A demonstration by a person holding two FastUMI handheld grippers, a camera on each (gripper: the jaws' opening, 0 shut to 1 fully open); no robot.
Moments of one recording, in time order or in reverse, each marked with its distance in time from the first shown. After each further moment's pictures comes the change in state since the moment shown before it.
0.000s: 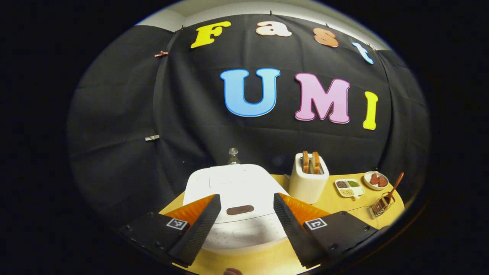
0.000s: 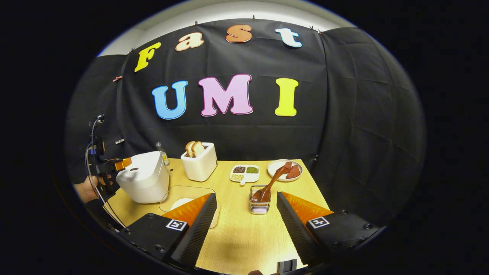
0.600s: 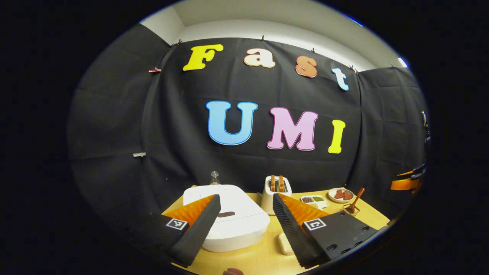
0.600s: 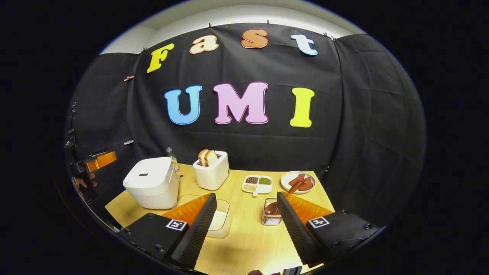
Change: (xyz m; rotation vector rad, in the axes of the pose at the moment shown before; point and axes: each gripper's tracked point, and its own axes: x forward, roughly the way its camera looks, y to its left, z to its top) left arm -0.123 -0.013 0.061 -0.060 -0.170 -0.183; right arm 0.018 0.047 0.033 -0.041 -0.068 0.081
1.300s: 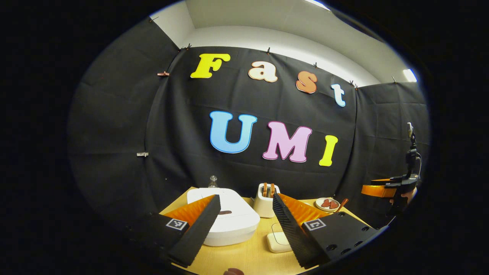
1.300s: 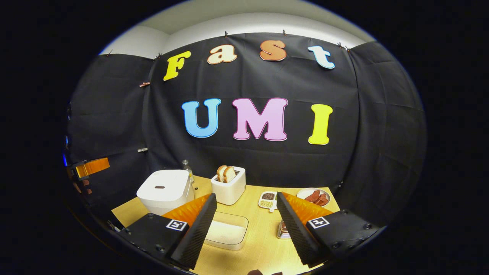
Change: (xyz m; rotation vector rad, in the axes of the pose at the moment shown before) left arm -0.061 0.003 0.028 -0.043 -0.030 -0.011; right arm 0.004 0.048 0.042 -0.031 -0.098 0.089
